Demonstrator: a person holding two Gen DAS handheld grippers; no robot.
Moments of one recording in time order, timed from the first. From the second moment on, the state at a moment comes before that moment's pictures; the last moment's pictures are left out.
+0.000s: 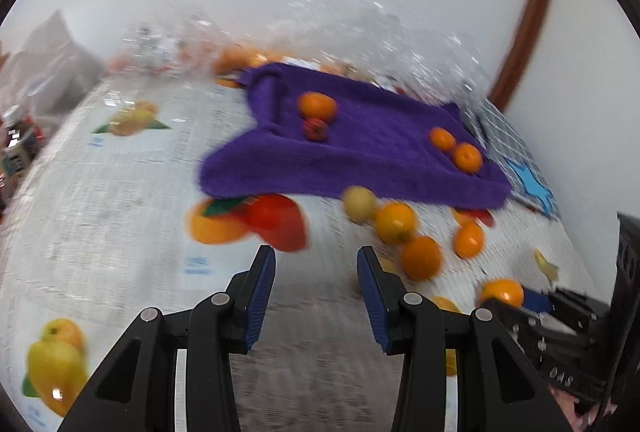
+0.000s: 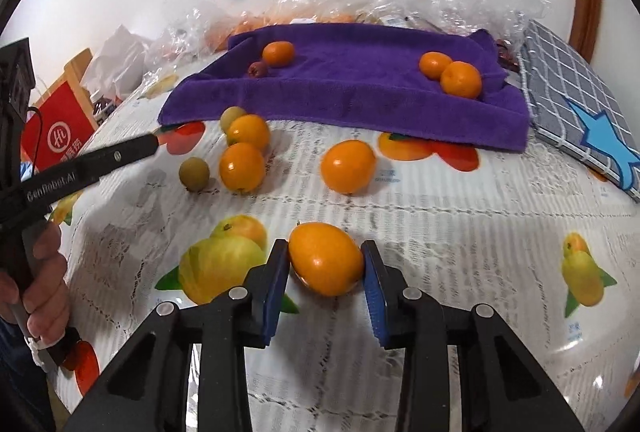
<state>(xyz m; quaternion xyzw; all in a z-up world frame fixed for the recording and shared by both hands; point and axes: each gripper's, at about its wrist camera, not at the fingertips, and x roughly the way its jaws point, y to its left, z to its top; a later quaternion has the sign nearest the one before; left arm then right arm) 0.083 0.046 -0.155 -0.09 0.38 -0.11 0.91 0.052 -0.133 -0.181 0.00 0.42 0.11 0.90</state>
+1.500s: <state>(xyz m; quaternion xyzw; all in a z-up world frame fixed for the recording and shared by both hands) 0.080 0.020 -0.113 -0.08 0.35 -0.07 0.93 0.046 -0.207 -0.144 0.04 0.37 0.03 0.93</state>
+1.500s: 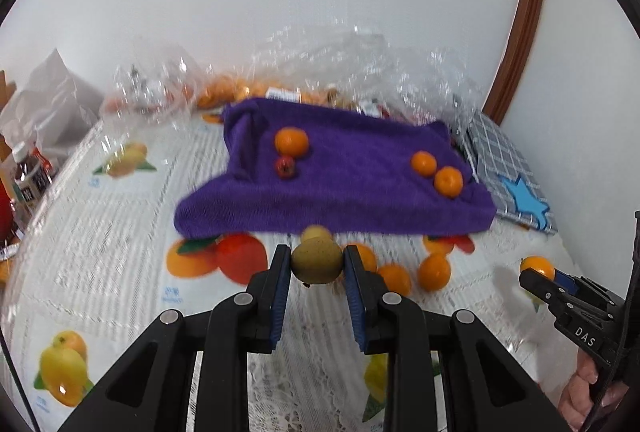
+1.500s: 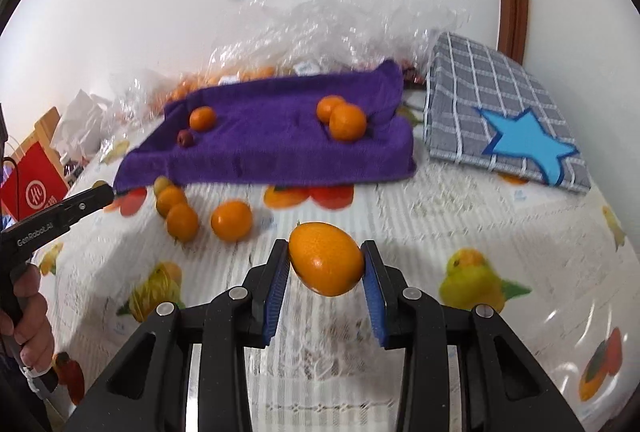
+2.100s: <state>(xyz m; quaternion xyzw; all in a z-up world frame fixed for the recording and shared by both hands) 0.123 0.042 -0.075 -0.12 0.31 -0.06 0.94 0.103 -0.217 -0.088 0.03 0.32 0.02 0.95</state>
